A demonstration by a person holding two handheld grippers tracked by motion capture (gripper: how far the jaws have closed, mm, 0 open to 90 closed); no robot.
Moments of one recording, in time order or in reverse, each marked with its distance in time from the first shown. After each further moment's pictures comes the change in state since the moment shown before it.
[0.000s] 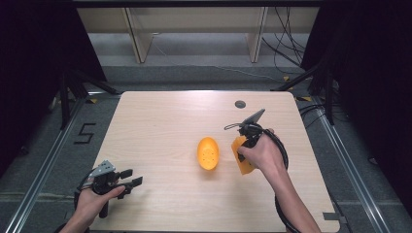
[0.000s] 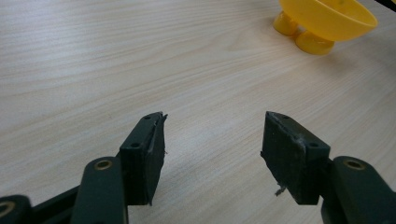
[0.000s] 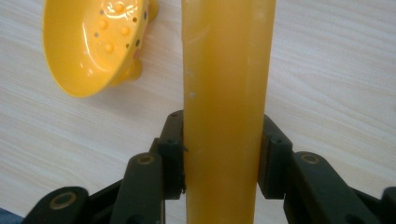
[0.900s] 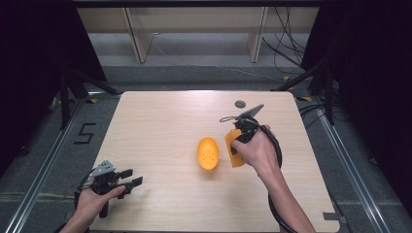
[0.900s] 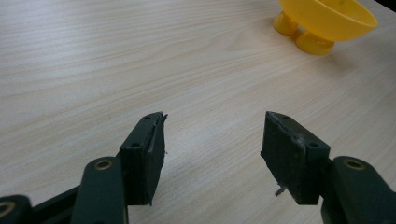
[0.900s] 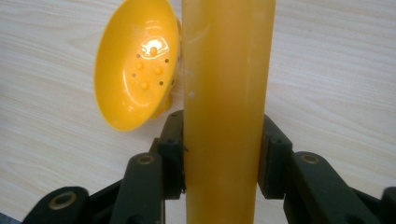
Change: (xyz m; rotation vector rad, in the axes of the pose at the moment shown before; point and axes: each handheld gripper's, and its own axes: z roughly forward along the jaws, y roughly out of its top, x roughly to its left) left arm 0.001 0.000 0.000 -0.001 -0.008 0.003; right arm 0.016 0.008 -0.013 -0.108 0.050 0.058
